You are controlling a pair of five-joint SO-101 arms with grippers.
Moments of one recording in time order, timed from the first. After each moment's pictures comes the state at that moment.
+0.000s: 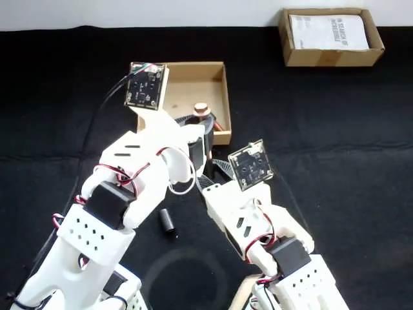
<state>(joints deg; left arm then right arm) 25.8 -48.4 34.0 44.0 26.1 -38.1 -75.0 69.5 37.6 -2.9</state>
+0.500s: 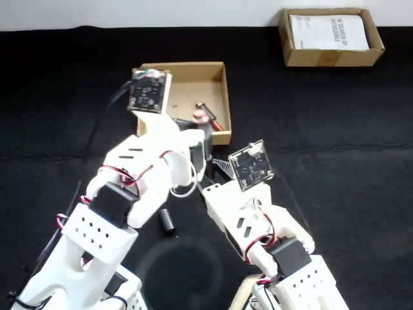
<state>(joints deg) 26.3 -48.6 38.4 43.6 26.1 -38.1 -75.0 69.5 37.6 -2.9</state>
